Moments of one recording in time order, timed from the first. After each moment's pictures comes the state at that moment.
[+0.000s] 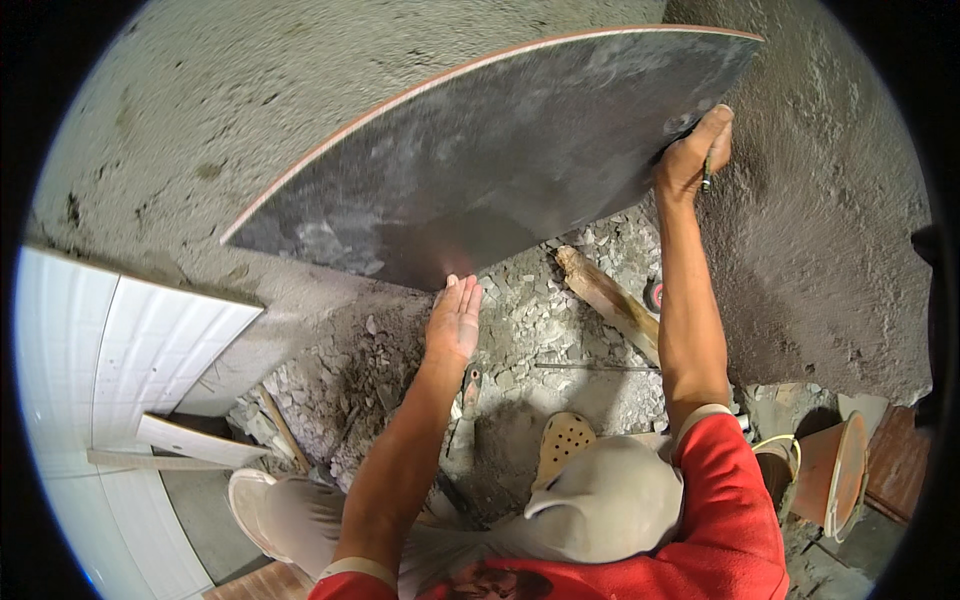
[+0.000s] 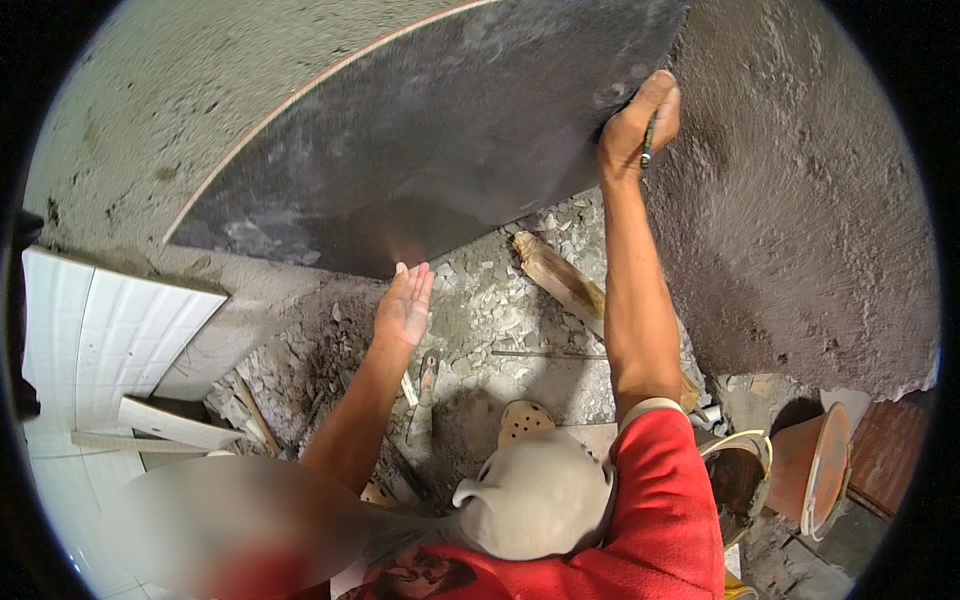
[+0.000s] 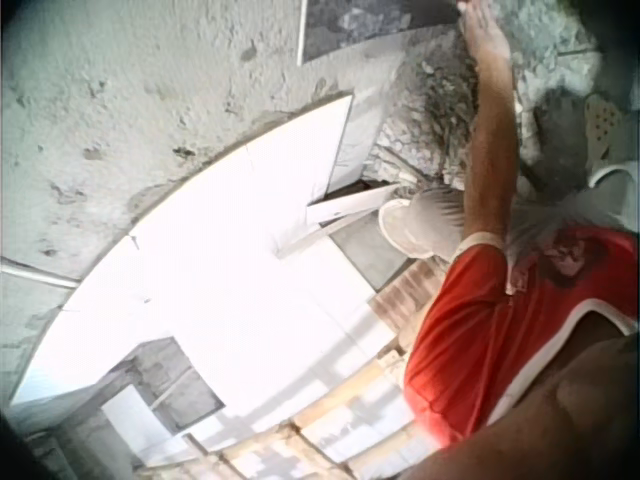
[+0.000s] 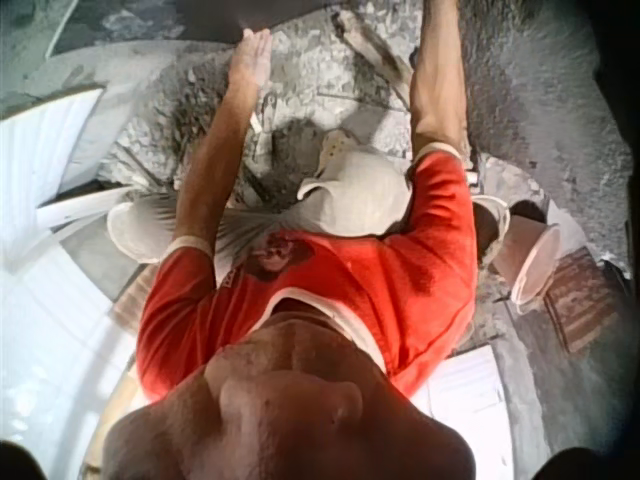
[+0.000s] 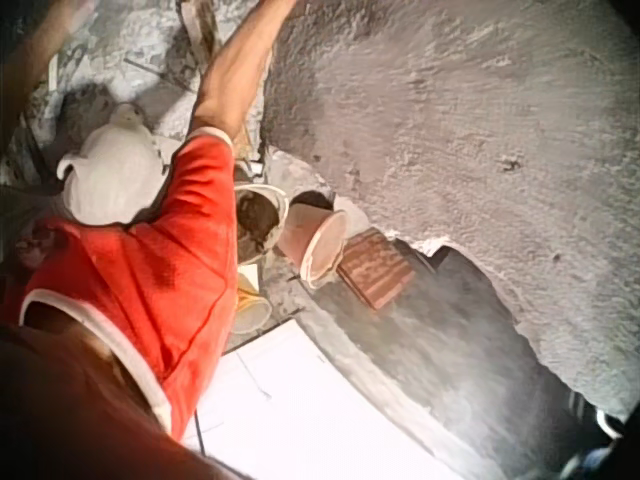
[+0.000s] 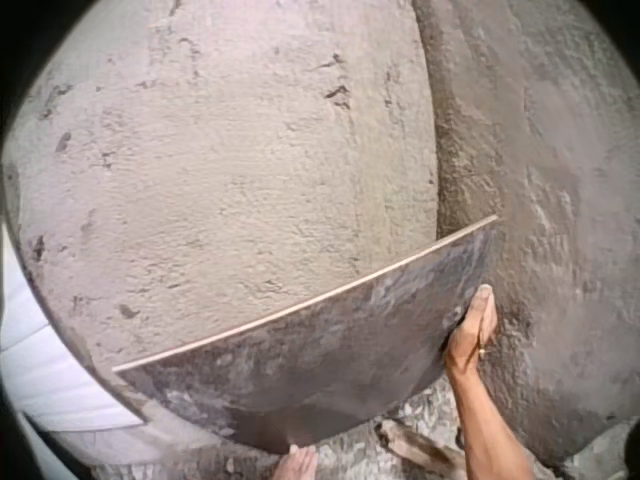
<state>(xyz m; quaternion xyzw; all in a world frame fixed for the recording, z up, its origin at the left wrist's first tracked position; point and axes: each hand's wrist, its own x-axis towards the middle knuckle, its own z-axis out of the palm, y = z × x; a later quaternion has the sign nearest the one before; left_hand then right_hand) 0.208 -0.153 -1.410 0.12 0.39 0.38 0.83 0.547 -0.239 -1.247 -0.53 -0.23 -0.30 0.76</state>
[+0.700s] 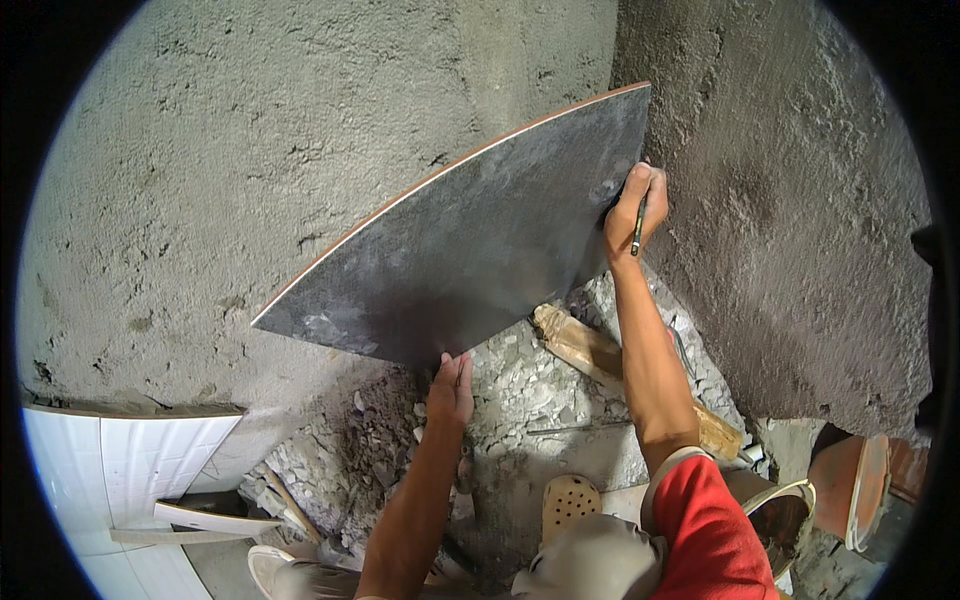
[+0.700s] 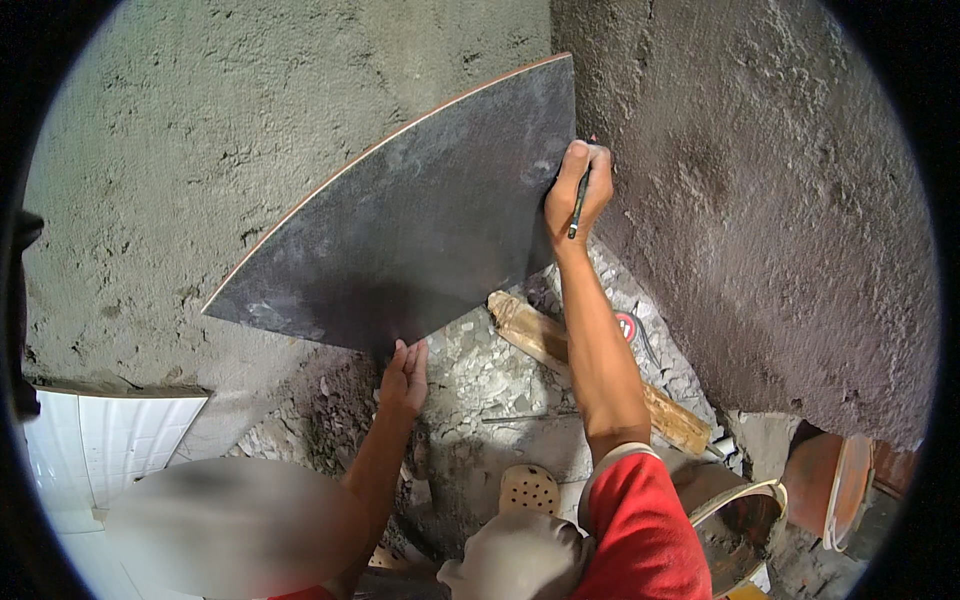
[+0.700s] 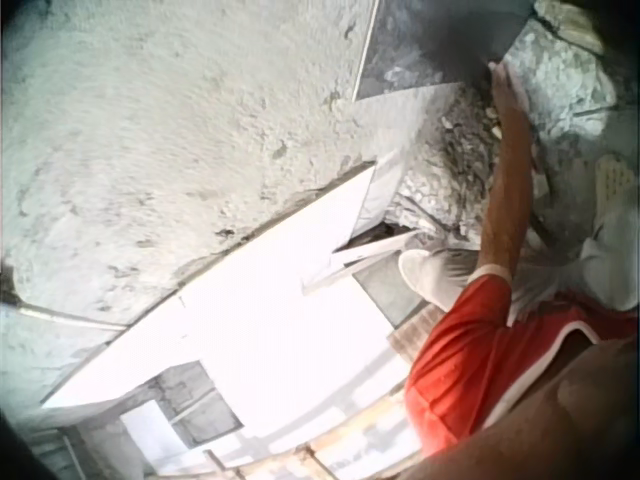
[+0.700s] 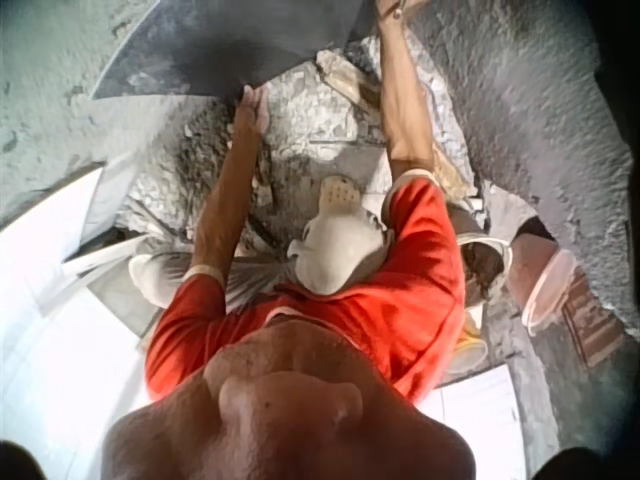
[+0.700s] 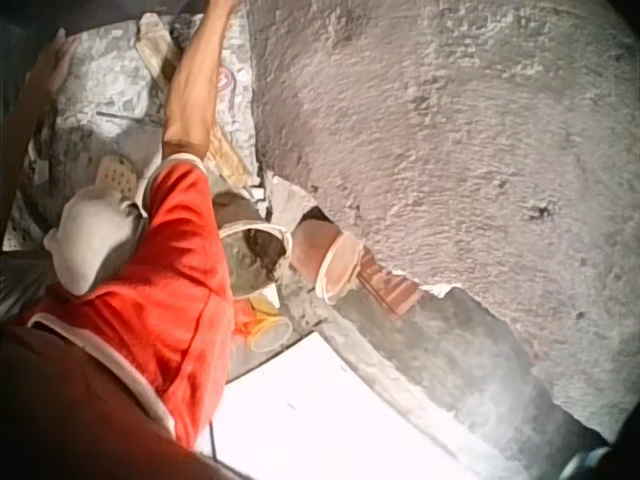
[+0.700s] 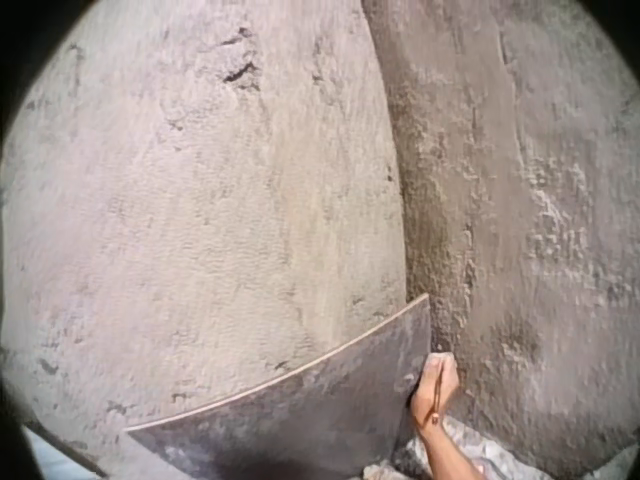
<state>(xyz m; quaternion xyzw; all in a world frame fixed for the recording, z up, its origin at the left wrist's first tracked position) 0.223 -0.142 -1.495 0.15 0.41 0.35 0.83 0.567 -0.218 -1.349 -0.61 -0.21 -0.26 0.72</state>
